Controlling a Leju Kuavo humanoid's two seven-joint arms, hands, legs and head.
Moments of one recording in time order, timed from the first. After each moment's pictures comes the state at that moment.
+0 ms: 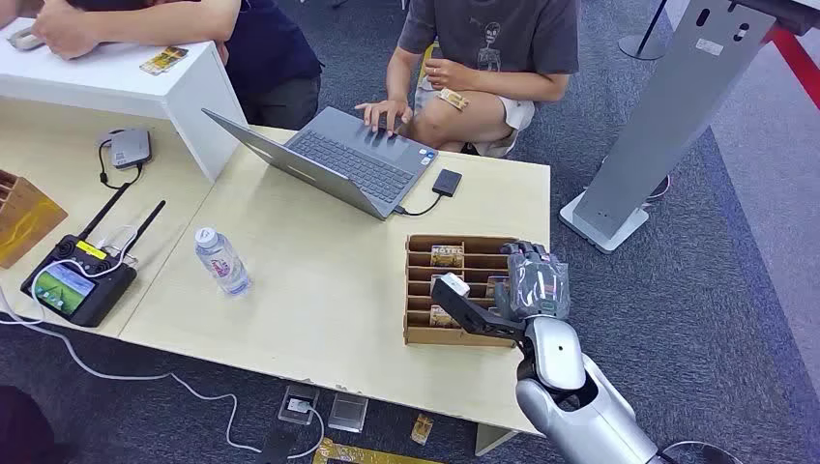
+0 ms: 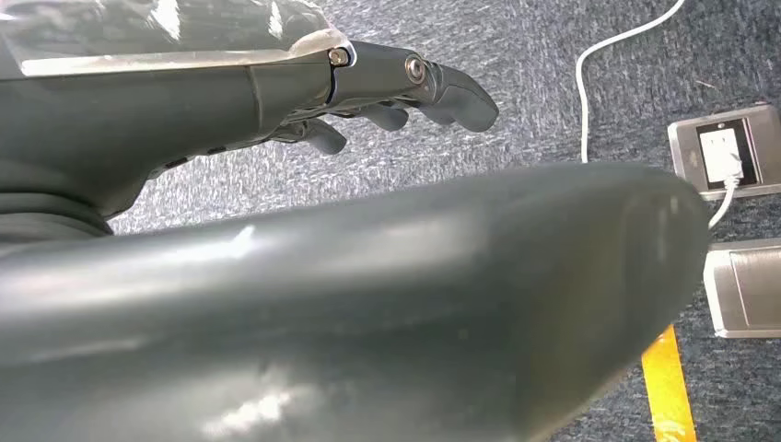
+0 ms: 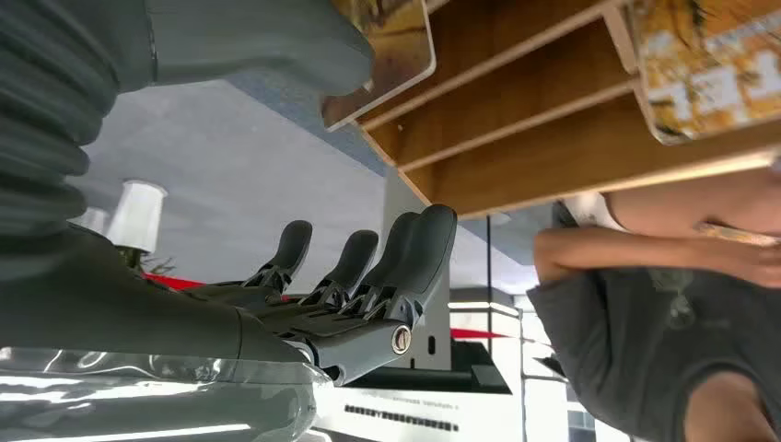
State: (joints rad) left arm -0.11 0.02 -1.28 -0.34 1.04 0.69 -0.11; right arm -0.48 -0.12 0.84 -1.23 1.02 -0.16 0.56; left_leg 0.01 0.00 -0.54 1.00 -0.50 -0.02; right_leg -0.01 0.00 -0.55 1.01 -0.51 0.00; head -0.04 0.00
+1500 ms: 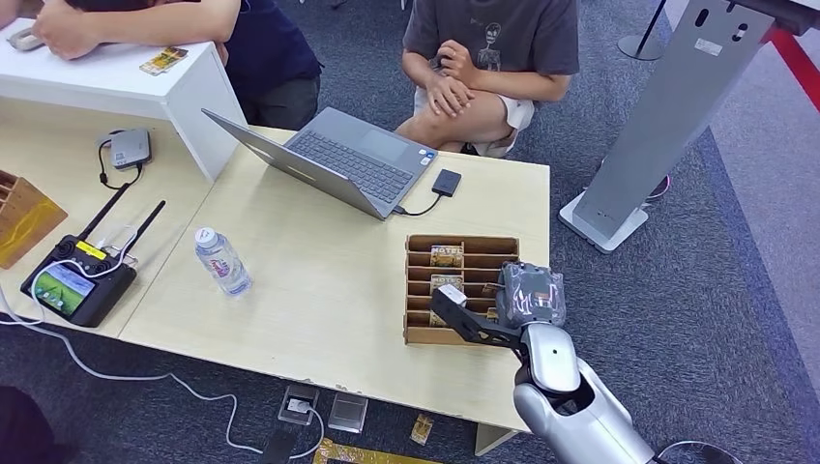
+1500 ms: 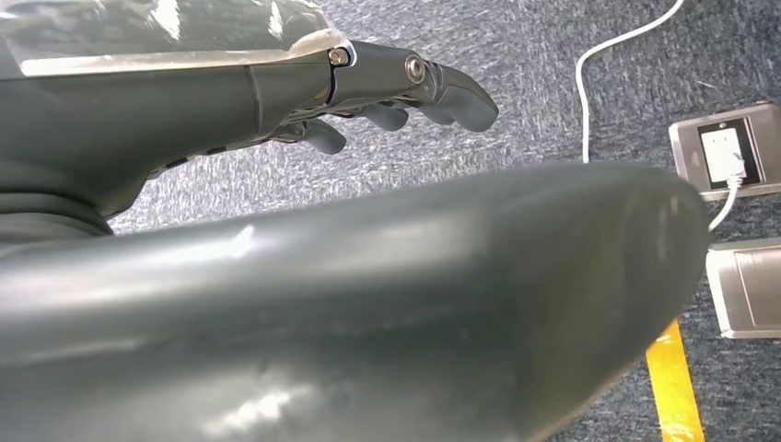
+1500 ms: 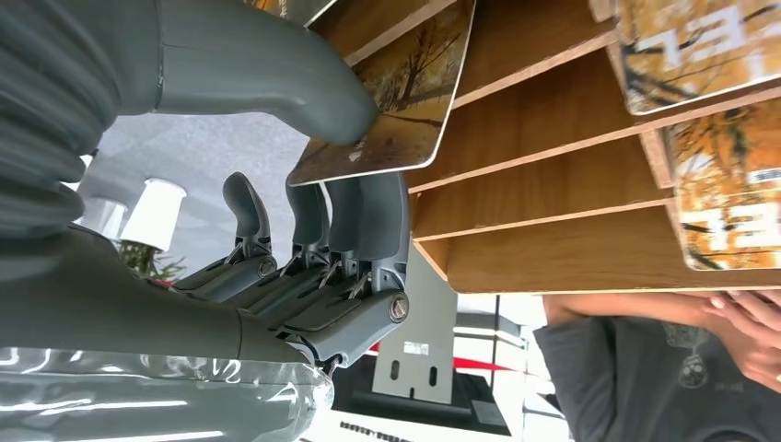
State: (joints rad) left arm -0.11 0.01 -1.28 -0.33 1.02 0.69 -0.10; right arm -0.47 -0.12 0.84 -1.22 1.01 -0.09 0.57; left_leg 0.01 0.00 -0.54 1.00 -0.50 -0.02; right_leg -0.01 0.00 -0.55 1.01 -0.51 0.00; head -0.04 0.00
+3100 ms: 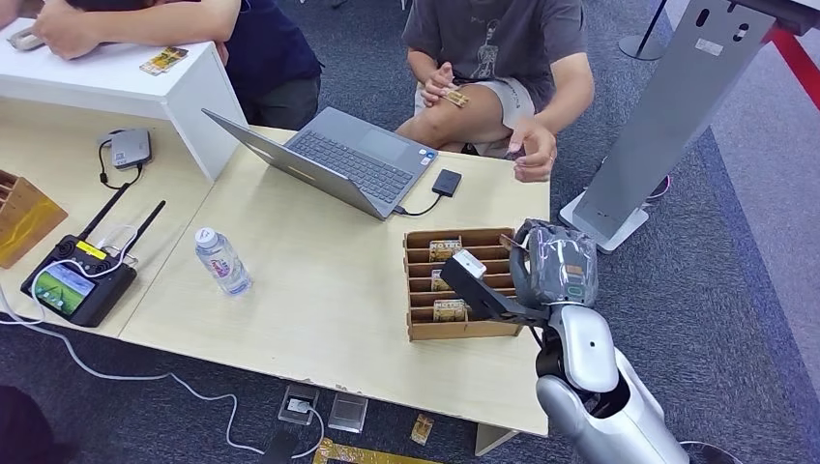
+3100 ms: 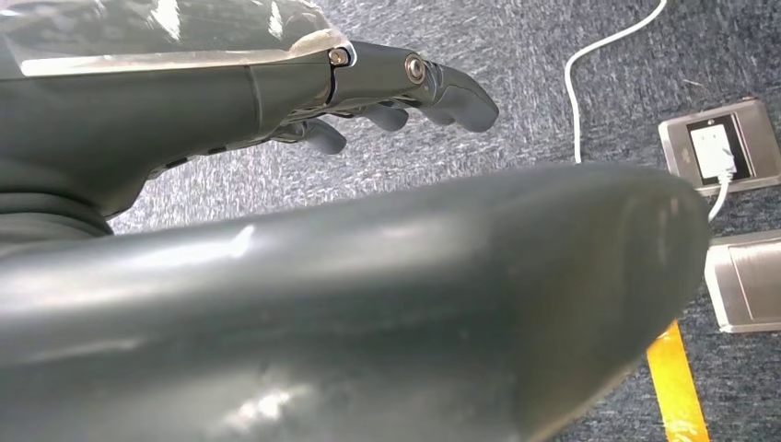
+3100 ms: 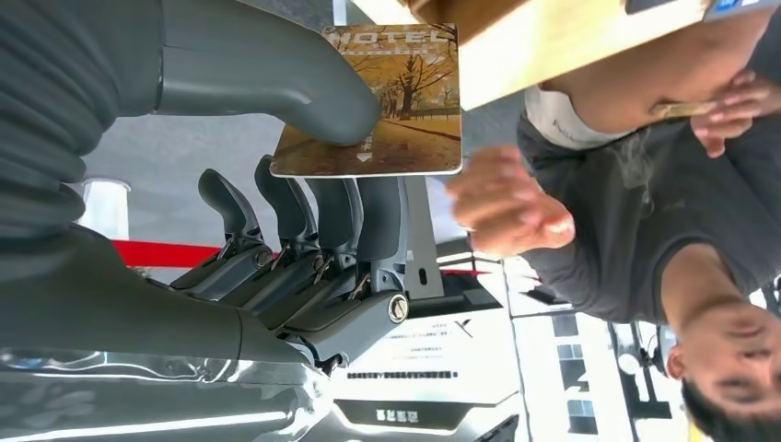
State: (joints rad) left arm -0.12 0.01 -1.28 -0.31 0.99 0.67 -0.10; right arm -0.46 -0.17 0.77 -1.53 1.04 -0.10 0.56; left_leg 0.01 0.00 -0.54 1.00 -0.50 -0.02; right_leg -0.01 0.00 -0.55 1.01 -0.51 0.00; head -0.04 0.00
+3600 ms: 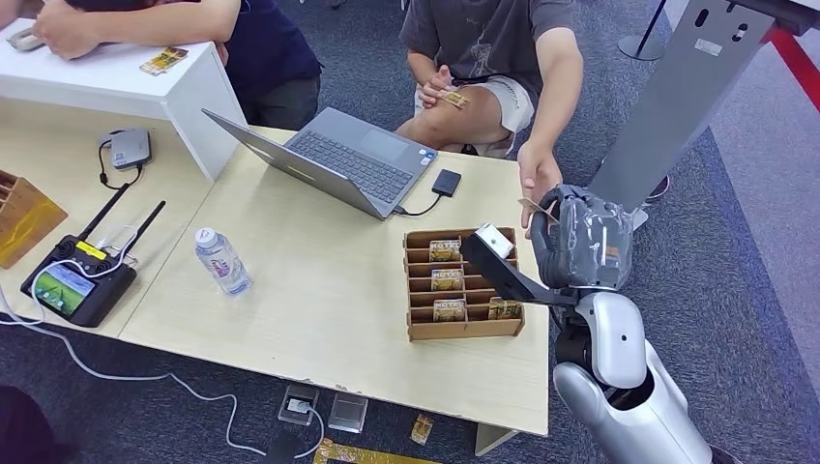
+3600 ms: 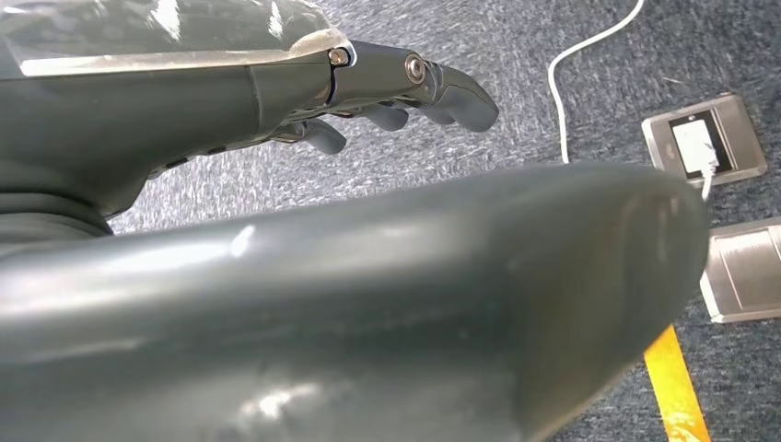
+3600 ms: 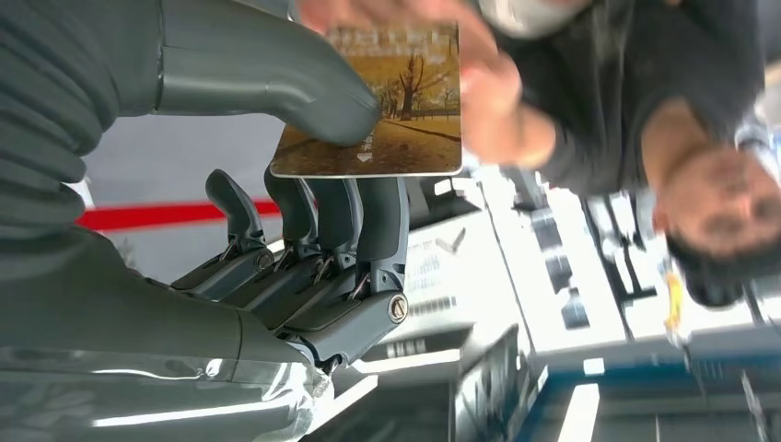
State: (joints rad) left arm -0.12 0.01 -1.29 -0.30 0.95 0.66 -0.11; right arm -0.50 -0.20 0.72 -1.60 1.09 -0.22 0.53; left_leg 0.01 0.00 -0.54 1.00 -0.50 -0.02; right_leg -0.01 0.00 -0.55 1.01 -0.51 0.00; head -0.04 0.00
